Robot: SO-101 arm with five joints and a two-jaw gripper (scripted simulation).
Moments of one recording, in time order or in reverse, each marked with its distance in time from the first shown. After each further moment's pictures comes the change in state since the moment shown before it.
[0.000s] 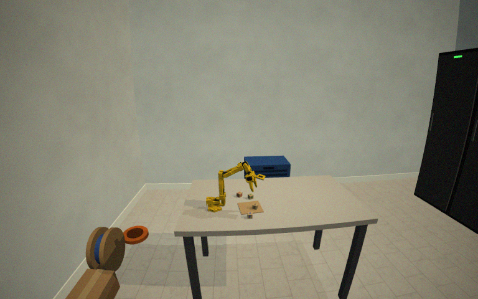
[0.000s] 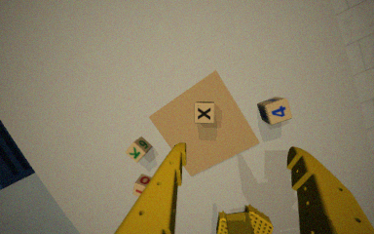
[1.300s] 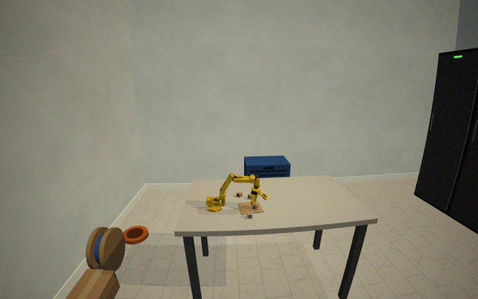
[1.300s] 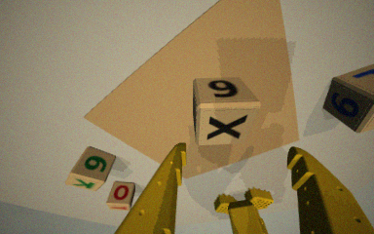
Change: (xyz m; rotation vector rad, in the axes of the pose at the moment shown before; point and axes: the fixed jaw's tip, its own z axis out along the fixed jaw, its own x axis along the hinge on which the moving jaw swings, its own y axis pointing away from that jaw) arm 0.055 -0.001 0.100 0.175 0.487 -0.022
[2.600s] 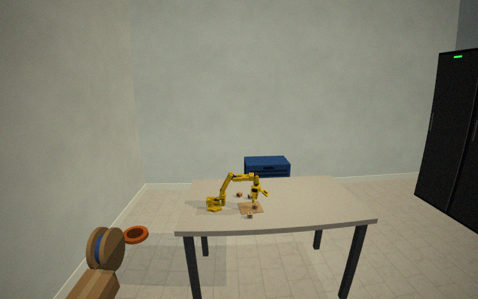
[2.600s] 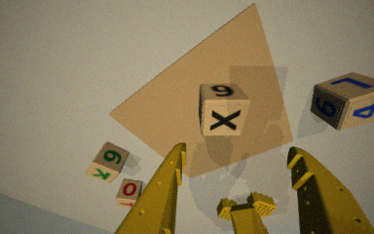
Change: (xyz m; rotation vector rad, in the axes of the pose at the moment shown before) arm -0.006 0.004 -0.018 -0.036 -0.086 0.000
